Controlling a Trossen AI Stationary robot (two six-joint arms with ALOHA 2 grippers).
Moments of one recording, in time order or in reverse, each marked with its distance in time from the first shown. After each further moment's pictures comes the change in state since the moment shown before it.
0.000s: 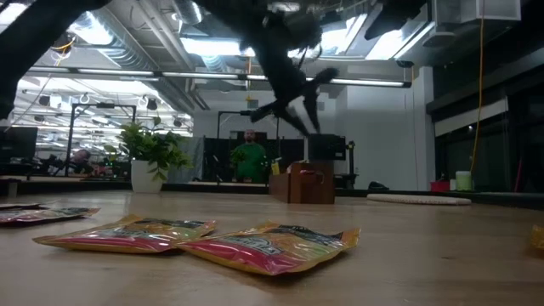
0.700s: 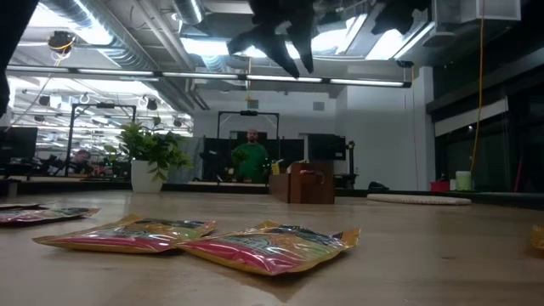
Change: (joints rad) left arm -0.361 -0.178 0.000 -0.217 -0.379 -0.027; right arm 0.100 -0.001 -0.001 -0.096 -0.114 0.215
